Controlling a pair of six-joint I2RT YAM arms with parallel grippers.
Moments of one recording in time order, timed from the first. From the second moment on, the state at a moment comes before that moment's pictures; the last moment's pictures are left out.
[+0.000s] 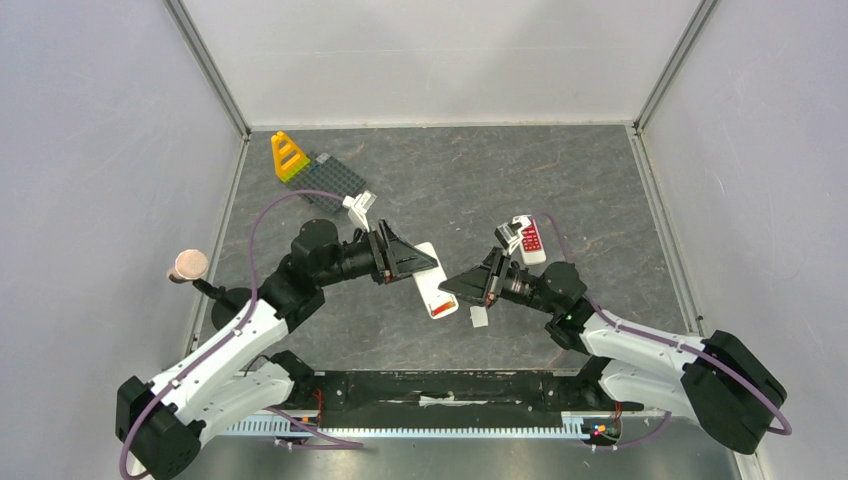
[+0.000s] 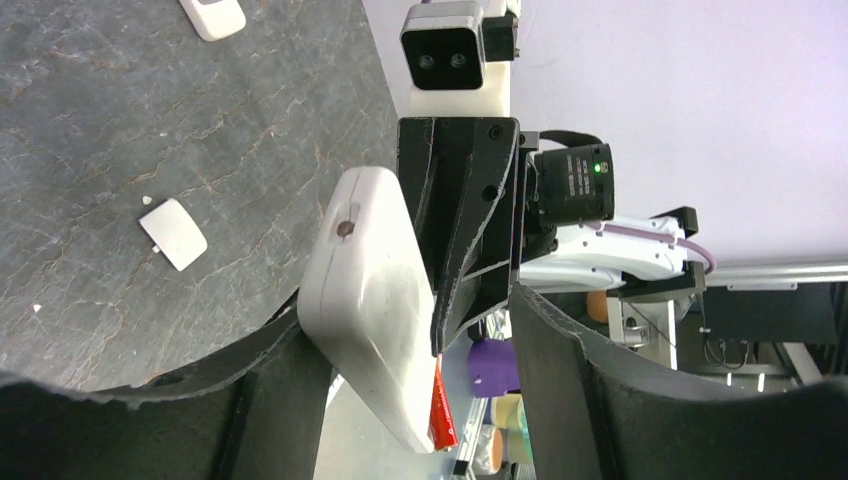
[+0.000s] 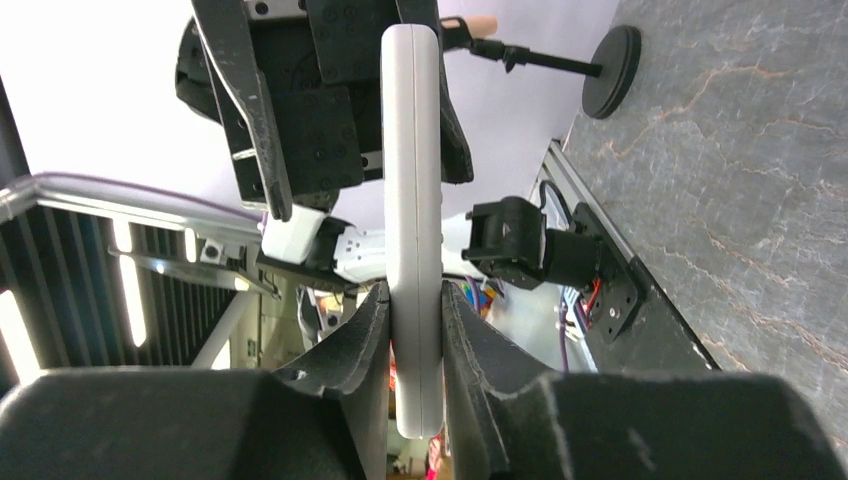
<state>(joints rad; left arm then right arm) -0.63 0.88 0.68 0.01 0.54 -1.06 0.77 1.05 0.30 0.88 -0.48 1.41</state>
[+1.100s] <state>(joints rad) -0.65 0.97 0.66 0.10 0.42 -1.15 0.77 1.13 0.28 0.98 -0.41 1.52</state>
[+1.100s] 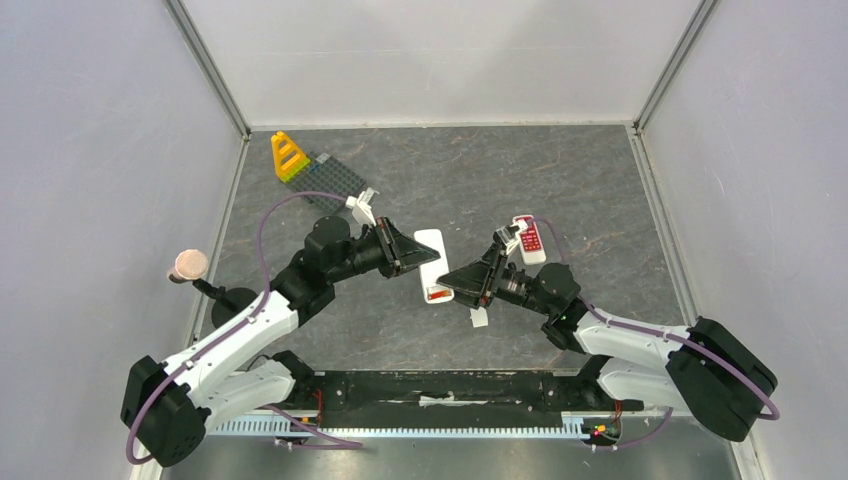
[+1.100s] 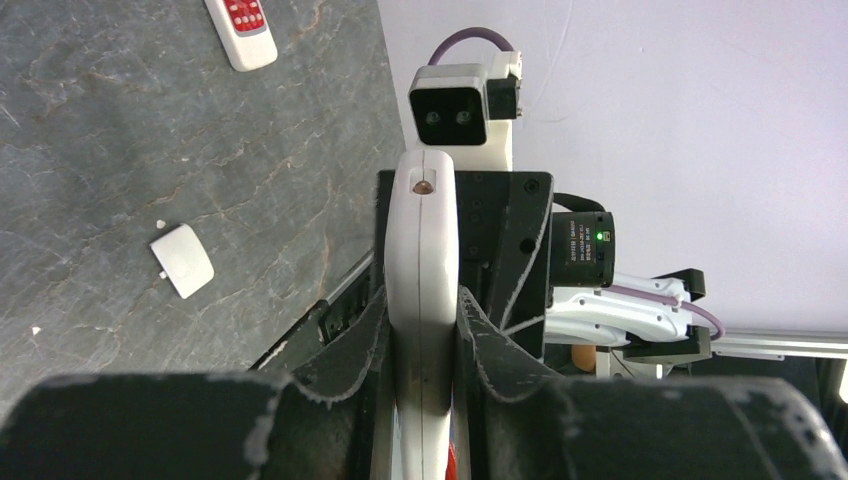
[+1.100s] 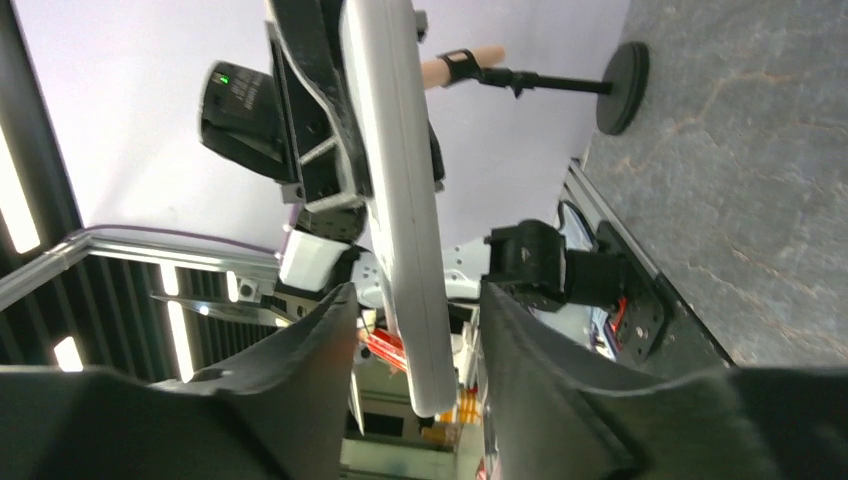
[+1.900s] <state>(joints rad) -0.65 1.04 0.71 0.04 0.43 -1.09 0.80 1.11 0.44 0.65 -0.50 1.23</state>
